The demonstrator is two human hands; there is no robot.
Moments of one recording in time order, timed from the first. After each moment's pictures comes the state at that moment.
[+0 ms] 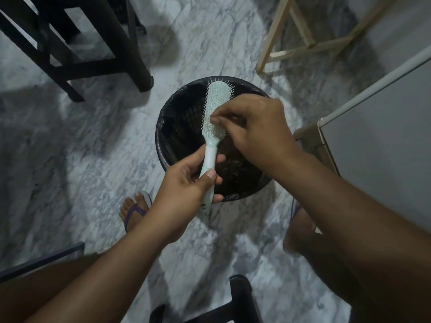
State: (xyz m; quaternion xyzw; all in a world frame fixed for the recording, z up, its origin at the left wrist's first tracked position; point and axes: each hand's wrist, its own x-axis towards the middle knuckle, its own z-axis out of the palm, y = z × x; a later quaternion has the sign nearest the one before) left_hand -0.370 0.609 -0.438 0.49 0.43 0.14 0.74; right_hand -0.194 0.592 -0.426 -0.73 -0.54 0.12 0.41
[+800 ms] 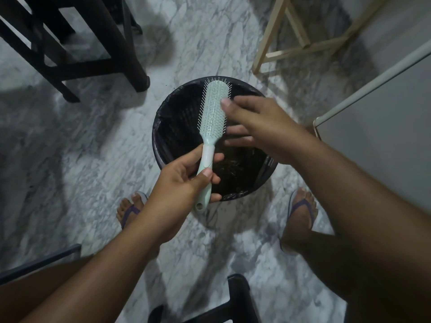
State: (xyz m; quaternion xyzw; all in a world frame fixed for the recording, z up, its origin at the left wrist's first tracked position) left_hand -0.371 0.612 -0.435 0.48 0.41 0.13 0.76; right_hand -0.173 0.591 -0.422 -0.68 -0.22 0.54 0.44
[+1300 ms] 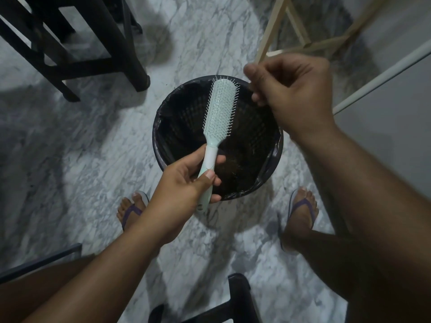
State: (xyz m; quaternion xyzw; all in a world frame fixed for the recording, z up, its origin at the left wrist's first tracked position) left_hand -0.372 0.608 -0.435 0.50 0.42 0.13 0.74; right_hand -0.150 0.592 -0.403 -0.70 -0.38 0.20 0.57
